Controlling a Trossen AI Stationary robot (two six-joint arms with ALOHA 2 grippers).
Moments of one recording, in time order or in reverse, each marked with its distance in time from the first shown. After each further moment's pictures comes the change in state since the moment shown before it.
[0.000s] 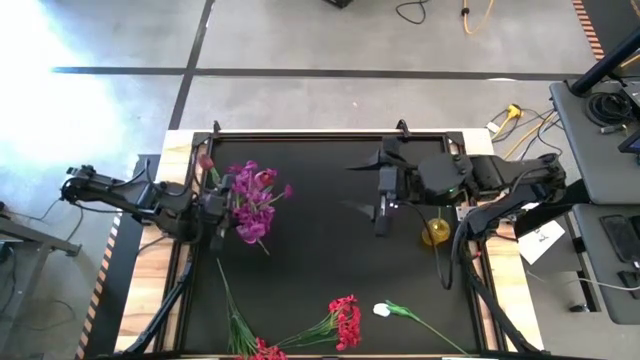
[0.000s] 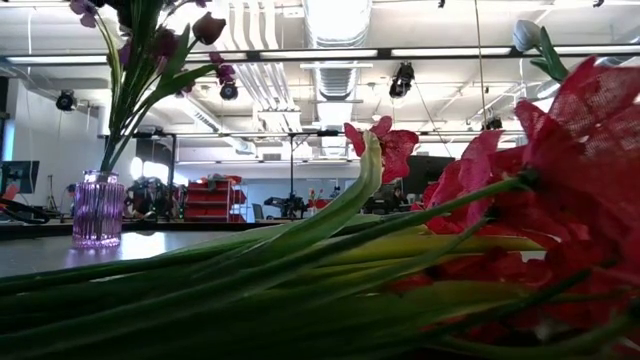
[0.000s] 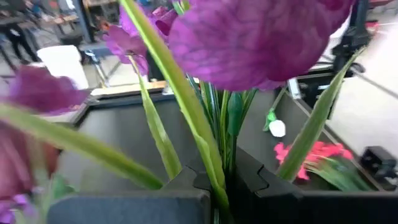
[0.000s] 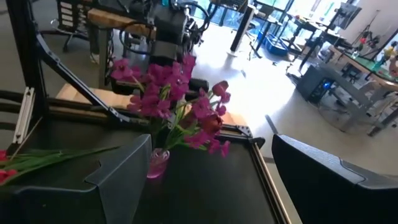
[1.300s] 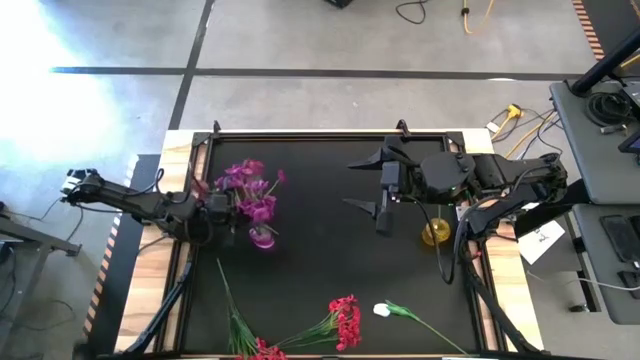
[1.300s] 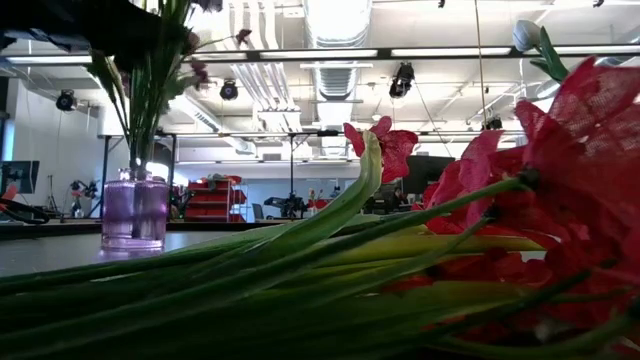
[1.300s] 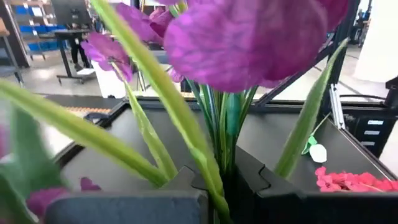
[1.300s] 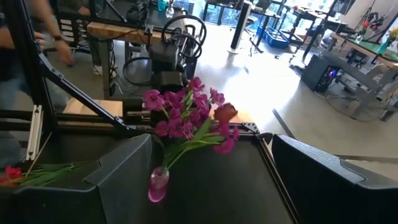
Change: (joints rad) left arm 0.001 -0.059 -0.286 0.355 -0.166 -0.077; right arm 0.000 -0.008 0.000 -0.001 -0.002 0.096
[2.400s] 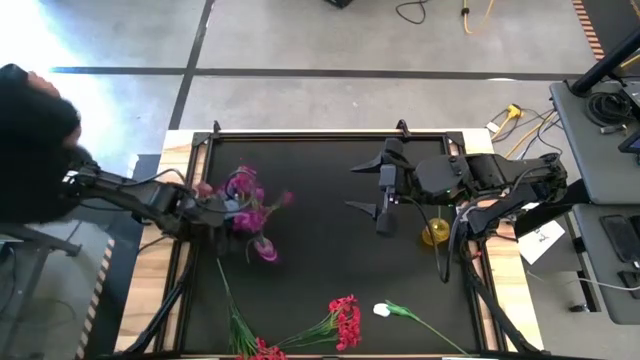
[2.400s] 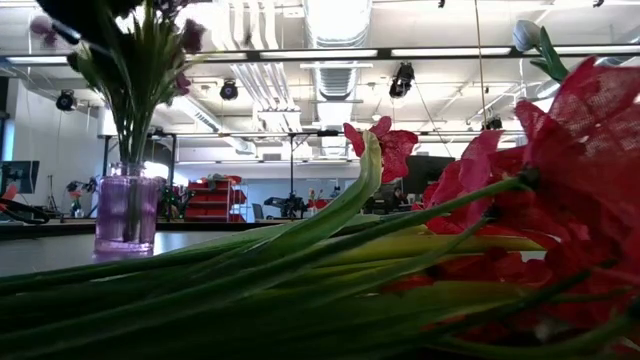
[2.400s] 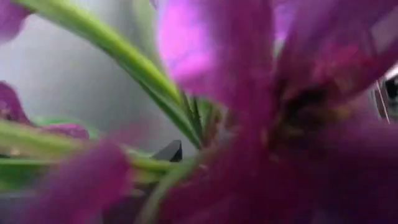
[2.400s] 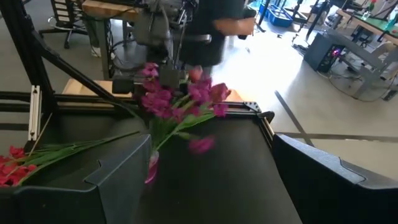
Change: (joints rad) left arm -0.007 0.288 0.443 -0.877 0.182 -0.347; right arm 0.000 0.000 0.000 -0.094 0.003 0.053
